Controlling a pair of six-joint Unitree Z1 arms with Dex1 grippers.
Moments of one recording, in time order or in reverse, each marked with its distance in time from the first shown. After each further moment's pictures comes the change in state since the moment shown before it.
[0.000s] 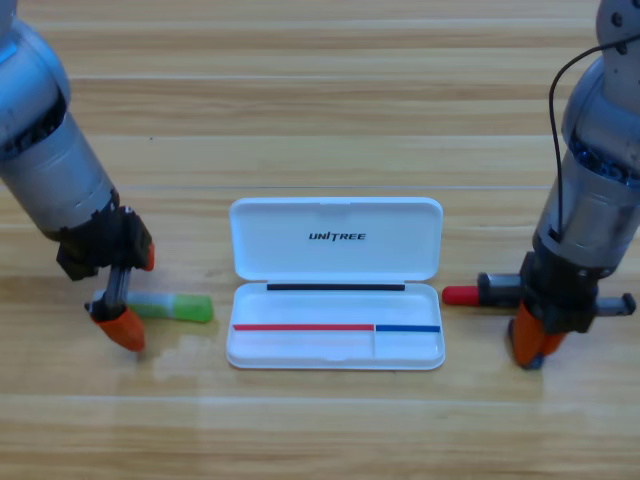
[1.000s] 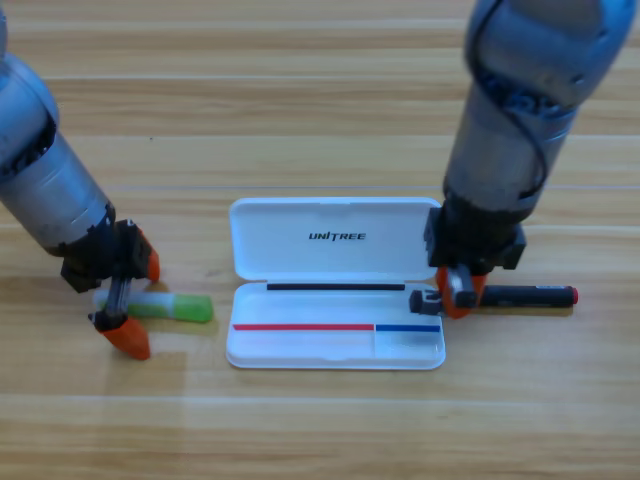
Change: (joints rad) arm 0 0.067 0.037 0.088 -0.148 -0.074 0.066; arm 1 0.171 0.051 -0.403 0.279 -0.066 -1.314
